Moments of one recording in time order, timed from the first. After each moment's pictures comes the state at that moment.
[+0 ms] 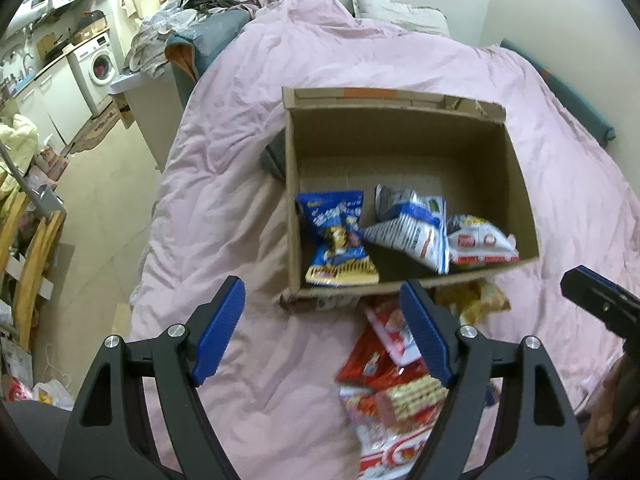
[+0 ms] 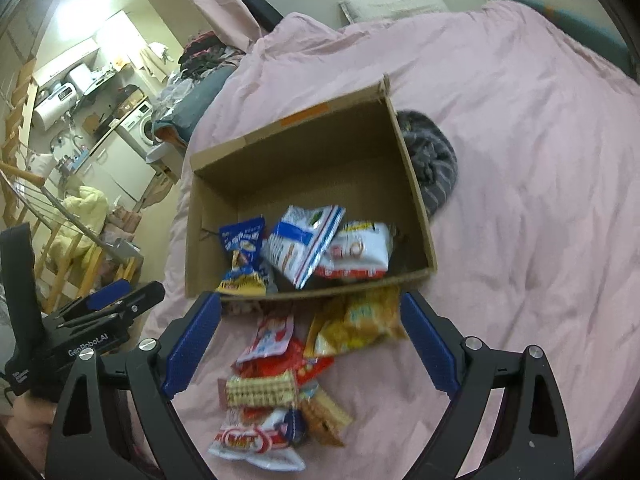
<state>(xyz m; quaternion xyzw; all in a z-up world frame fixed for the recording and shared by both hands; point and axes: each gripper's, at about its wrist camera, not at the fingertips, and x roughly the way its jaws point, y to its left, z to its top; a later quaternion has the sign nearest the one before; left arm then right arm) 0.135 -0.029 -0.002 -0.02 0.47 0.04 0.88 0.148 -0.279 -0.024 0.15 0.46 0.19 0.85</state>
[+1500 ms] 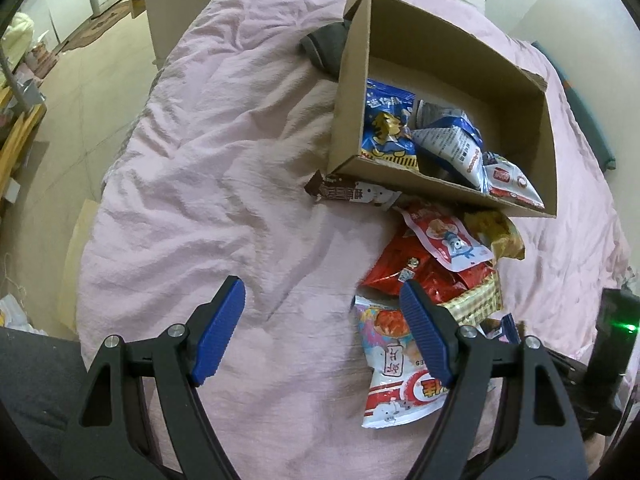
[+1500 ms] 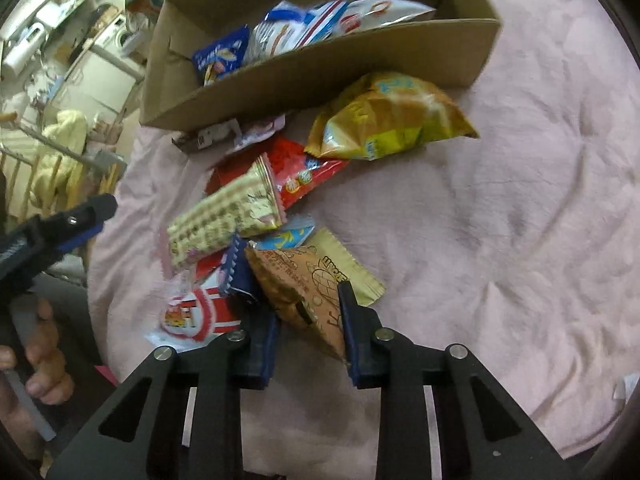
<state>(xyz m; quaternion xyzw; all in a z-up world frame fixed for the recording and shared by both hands) 0.096 0.026 -0.072 -0.16 0.56 0.03 0.81 0.100 -0.236 -0.117 0.11 0.62 0.20 0.75</state>
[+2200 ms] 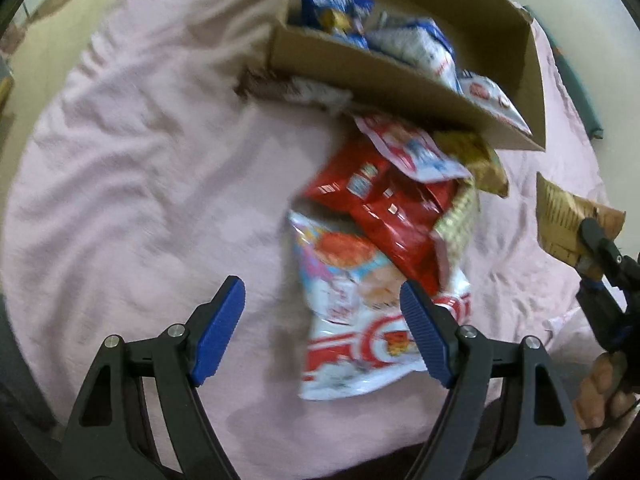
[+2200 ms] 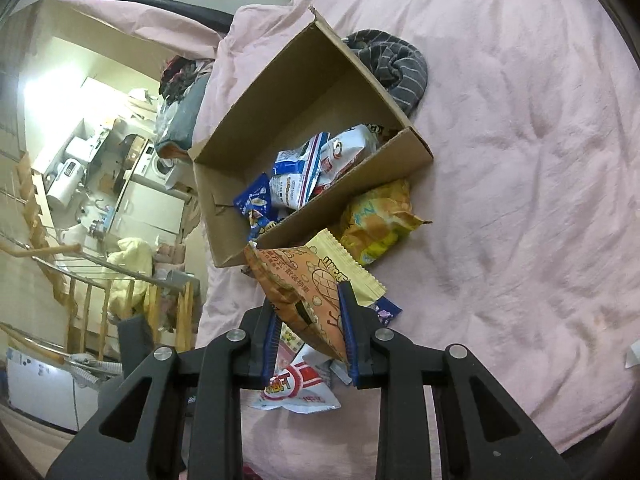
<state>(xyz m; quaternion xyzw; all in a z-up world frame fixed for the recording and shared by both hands) 0.084 -0.026 -0.116 -0.20 0.63 -0.03 0.75 0.107 -0.302 -0.071 0.32 0.49 0.19 0.79</state>
